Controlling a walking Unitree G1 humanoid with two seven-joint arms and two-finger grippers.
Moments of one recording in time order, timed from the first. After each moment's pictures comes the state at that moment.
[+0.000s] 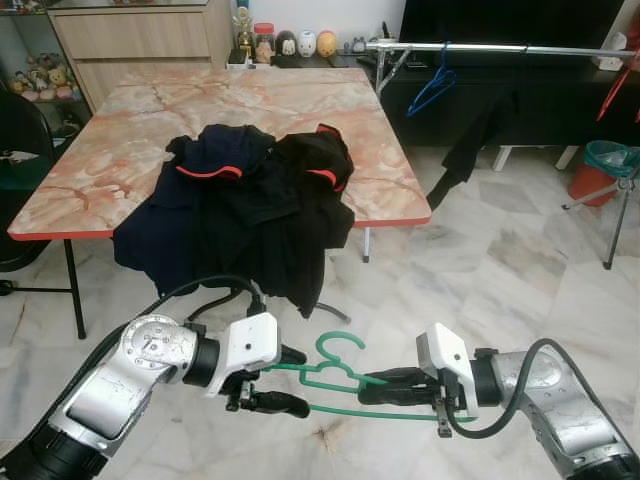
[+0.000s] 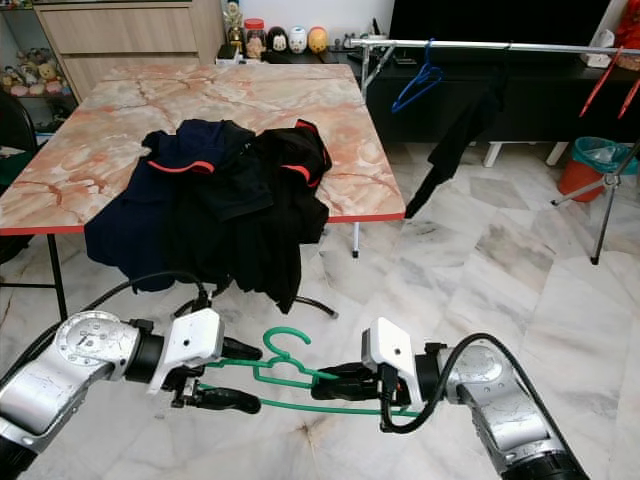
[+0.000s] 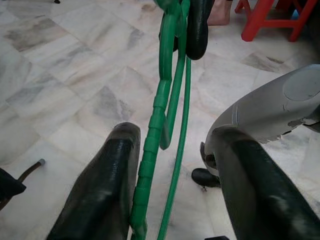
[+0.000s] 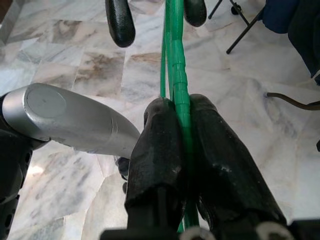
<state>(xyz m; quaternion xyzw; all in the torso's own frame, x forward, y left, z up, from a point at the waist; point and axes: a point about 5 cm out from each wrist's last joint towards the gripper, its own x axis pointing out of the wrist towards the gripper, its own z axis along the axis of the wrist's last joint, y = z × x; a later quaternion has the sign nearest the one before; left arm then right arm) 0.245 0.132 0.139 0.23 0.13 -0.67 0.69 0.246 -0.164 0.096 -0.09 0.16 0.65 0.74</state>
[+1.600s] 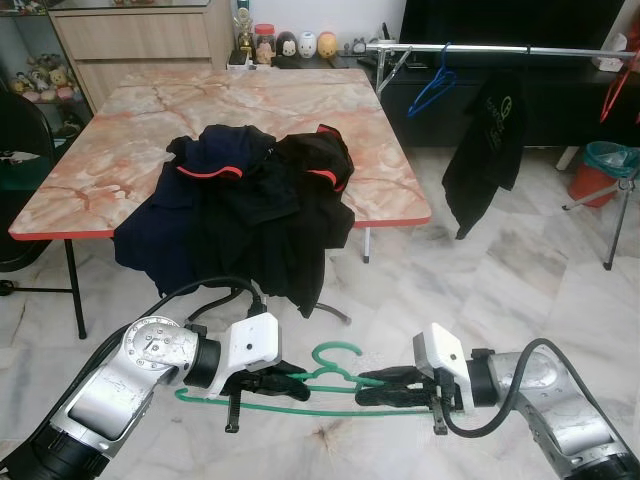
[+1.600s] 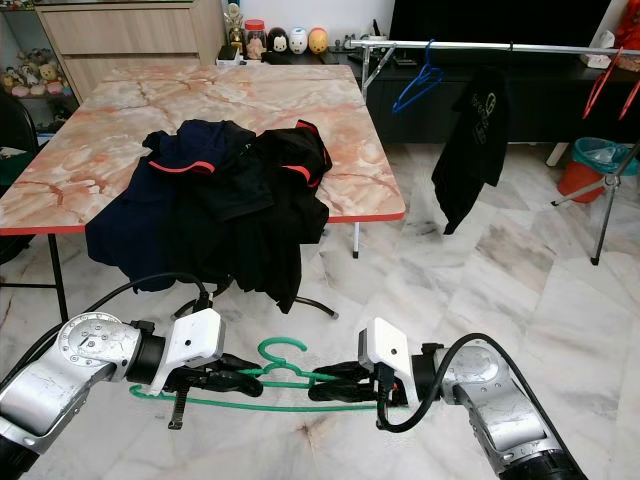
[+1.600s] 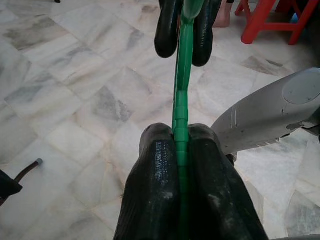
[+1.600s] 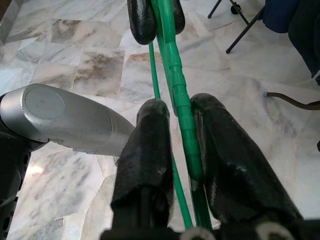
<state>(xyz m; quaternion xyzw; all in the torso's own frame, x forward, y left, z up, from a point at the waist) 0.245 0.131 0.138 0.23 0.13 -0.67 0.70 0.246 -0.161 0.095 -0.09 0.16 0.65 0.74</state>
